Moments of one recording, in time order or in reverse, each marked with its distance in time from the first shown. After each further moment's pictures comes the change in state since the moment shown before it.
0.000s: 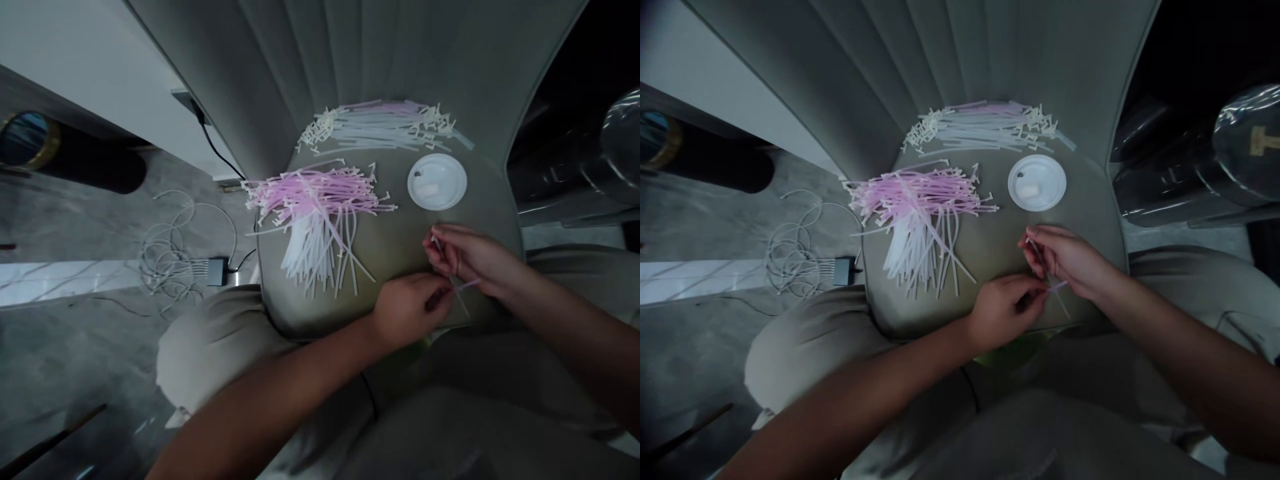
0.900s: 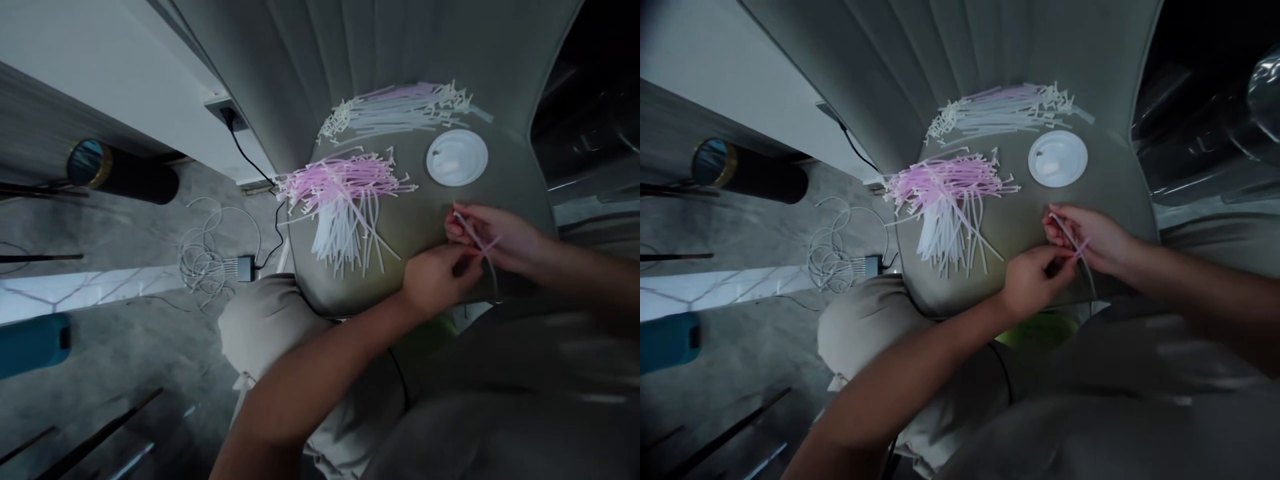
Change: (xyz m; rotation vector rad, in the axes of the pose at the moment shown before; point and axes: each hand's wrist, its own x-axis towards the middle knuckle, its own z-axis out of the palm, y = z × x) left_hand 0.002 0.002 0.007 -0.029 0.133 -0.036; right_hand -0.005 0.006 0.014 0.140 0.077 0.079
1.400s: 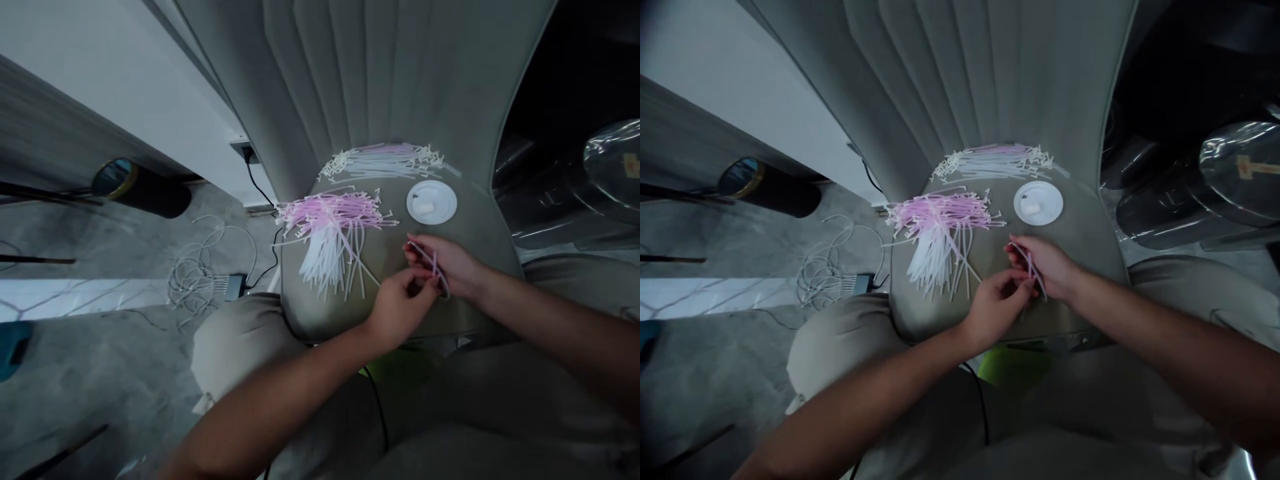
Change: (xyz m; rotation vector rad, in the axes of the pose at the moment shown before) left_hand -0.004 0.012 -0.014 -0.524 0.132 -0.276; right_hand 0.009 -0.006 0.028 0.085 -0.044 0.090
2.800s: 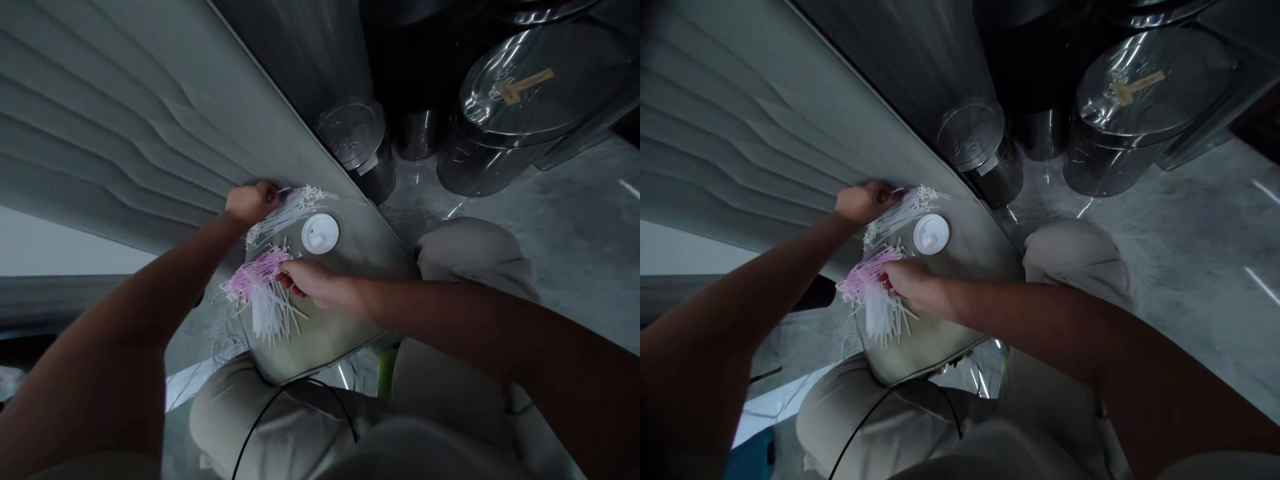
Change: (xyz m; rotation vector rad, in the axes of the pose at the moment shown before) left_hand 0.260 0.133 -0.071 1.739 0.101 0.293; right_hand -0.012 -0.032 0.015 0.111 -0.252 -0.187
